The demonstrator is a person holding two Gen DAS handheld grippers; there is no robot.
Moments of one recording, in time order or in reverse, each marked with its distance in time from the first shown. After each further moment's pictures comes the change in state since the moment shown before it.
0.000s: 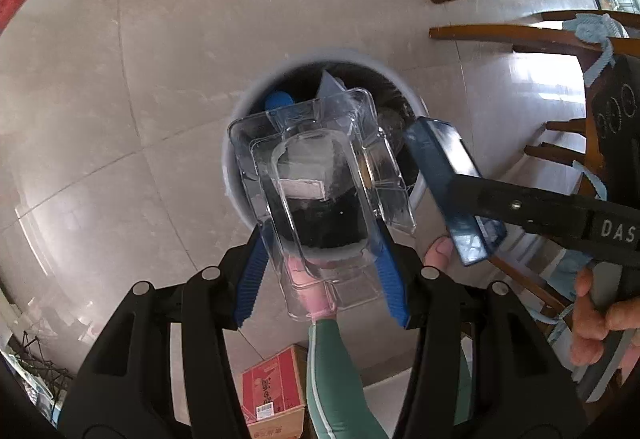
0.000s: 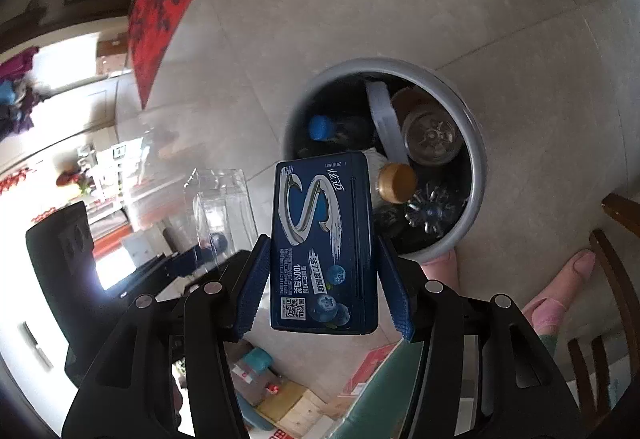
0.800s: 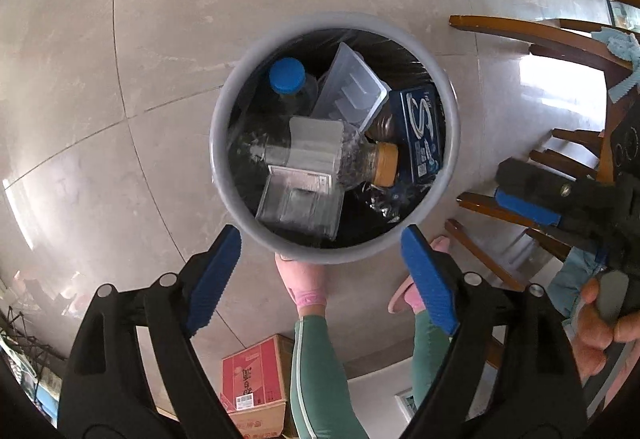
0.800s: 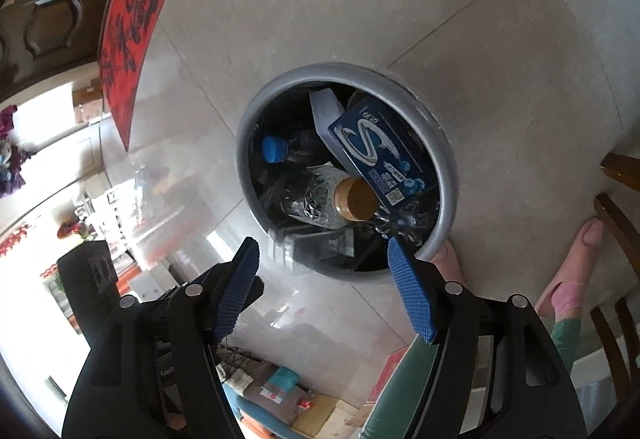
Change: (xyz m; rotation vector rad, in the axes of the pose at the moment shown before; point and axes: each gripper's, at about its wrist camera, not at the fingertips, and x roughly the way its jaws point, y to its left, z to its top) left arm 0.033 0.015 -0.008 -0.082 0.056 -0.019; right arm -0.006 -0.040 0.005 0.140 -0.042 0.010
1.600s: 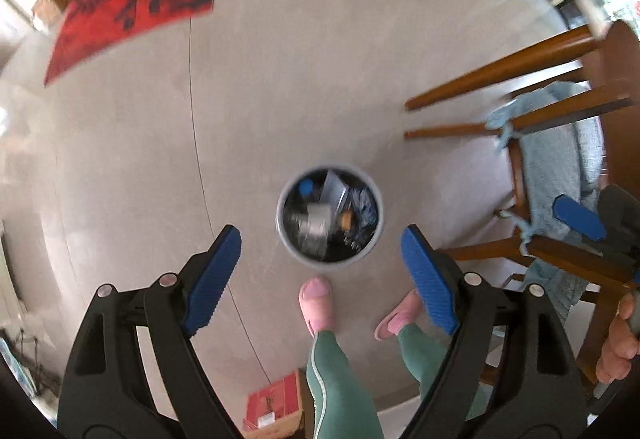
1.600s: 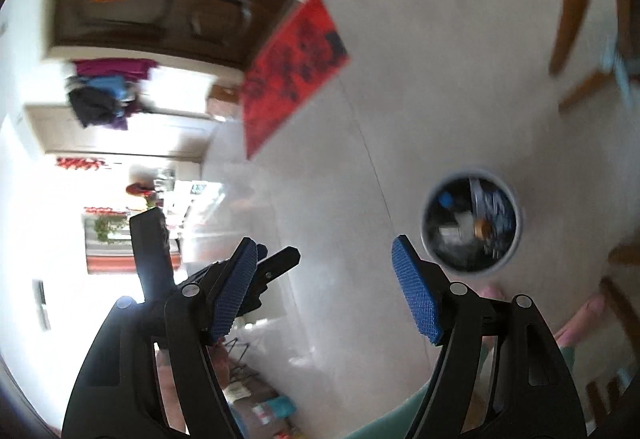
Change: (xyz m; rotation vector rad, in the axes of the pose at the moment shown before) left arm -0.323 -0.059 -0.104 0.070 -0.449 0.089; right arm -0.302 0.175 -0.165 -0.403 -0.349 0.284
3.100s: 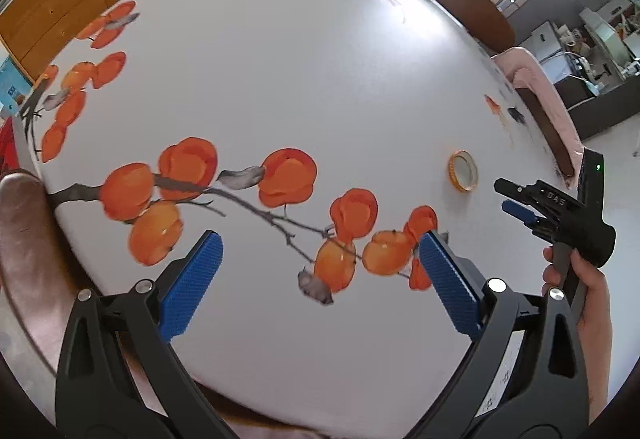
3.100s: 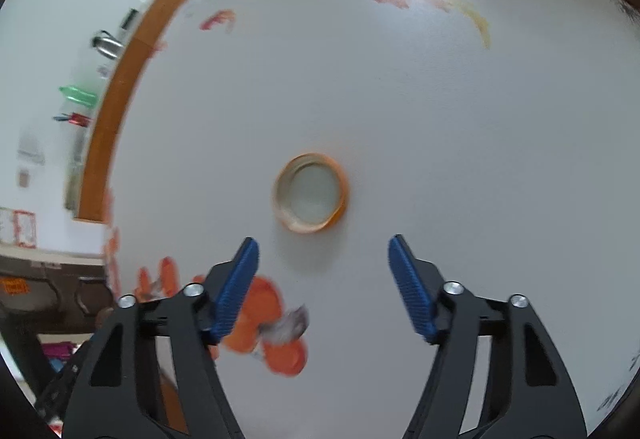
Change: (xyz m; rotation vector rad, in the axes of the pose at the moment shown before) left arm -0.038 -0.642 0.026 0.577 0.010 -0.279; right arm -0.579 -0.430 -0.027 0.673 -0.555 -0.556
